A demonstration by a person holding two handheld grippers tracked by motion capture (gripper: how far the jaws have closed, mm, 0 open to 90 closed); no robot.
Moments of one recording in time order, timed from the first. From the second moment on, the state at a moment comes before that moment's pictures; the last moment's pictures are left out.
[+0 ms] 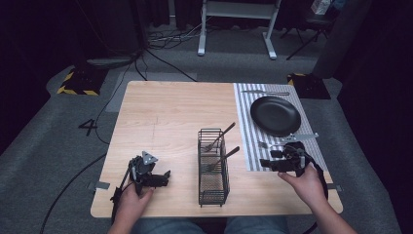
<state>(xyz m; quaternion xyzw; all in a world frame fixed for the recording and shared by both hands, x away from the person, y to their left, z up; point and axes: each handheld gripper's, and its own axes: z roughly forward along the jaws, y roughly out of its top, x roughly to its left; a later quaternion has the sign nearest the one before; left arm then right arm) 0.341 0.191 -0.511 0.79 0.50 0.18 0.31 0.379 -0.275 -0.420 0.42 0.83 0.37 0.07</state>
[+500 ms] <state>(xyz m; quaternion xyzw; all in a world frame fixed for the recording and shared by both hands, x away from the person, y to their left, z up) 0.342 0.191 -0.511 0.79 0.50 0.18 0.31 0.368 -0.269 -0.468 0.39 0.84 0.36 0.08</state>
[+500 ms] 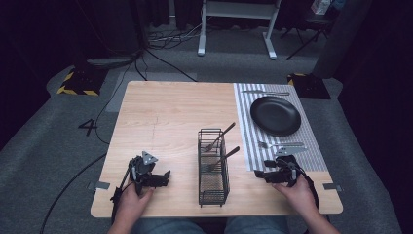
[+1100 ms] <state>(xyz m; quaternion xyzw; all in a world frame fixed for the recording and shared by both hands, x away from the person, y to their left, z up) 0.341 0.191 -0.511 0.79 0.50 0.18 0.31 0.353 -0.272 -0.508 0.32 0.85 0.38 0.15</state>
